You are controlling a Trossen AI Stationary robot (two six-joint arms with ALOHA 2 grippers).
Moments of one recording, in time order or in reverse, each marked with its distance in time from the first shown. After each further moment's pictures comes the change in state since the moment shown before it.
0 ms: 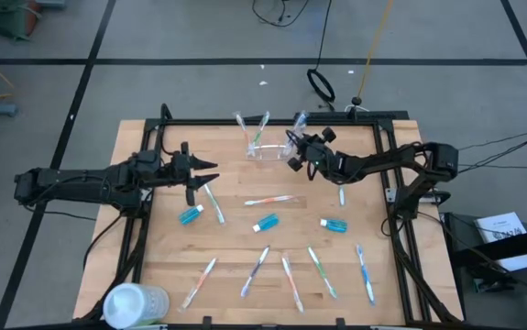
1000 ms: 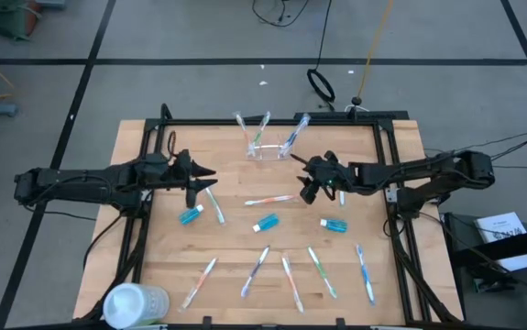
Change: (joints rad) left arm -0.001 0.000 0.000 -0.201 0.002 -0.169; right arm 0.195 -0.302 -0.033 -0.482 -0.371 0.405
